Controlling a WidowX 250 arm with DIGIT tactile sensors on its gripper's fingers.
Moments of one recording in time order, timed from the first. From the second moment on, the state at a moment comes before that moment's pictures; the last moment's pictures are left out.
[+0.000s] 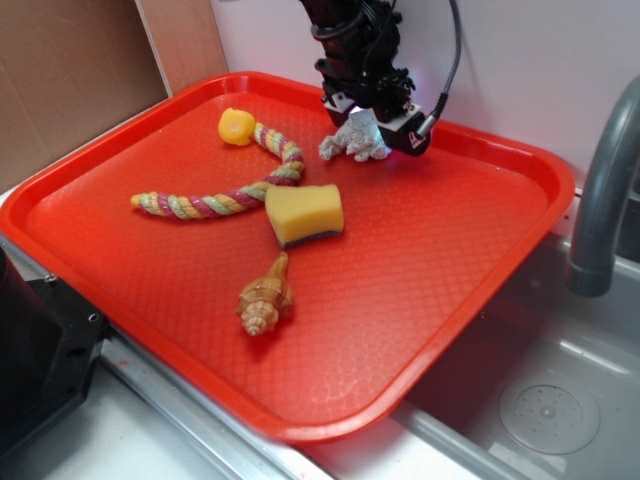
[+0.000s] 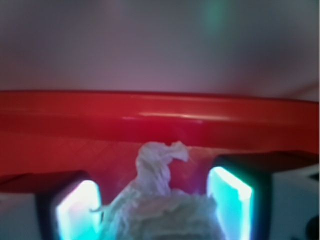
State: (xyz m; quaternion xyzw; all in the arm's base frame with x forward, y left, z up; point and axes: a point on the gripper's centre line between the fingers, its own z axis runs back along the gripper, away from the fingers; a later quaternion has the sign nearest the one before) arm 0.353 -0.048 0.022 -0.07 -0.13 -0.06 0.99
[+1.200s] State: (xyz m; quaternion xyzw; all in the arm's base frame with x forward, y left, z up) arm 0.222 -0.023 0.162 -0.02 -0.09 0.06 0.99
